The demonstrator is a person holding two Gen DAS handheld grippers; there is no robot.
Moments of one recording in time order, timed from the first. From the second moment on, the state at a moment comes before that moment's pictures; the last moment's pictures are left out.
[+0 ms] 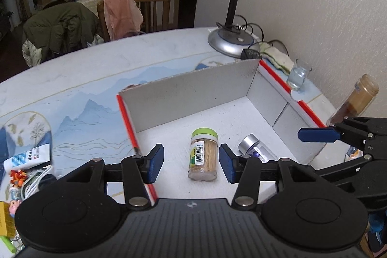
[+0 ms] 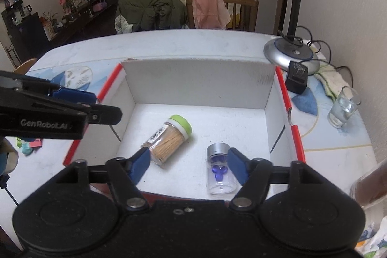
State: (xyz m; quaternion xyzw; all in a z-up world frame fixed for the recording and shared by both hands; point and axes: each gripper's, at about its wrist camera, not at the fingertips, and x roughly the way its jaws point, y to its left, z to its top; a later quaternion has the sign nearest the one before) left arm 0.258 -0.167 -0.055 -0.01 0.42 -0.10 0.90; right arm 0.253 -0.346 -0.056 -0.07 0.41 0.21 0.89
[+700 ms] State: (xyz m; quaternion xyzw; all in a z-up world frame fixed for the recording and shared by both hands) left arm 0.172 -0.076 -0.020 -0.05 0.35 -0.08 0.93; right arm 0.195 -0.295 -0.011 -0.04 0.35 0.21 0.91
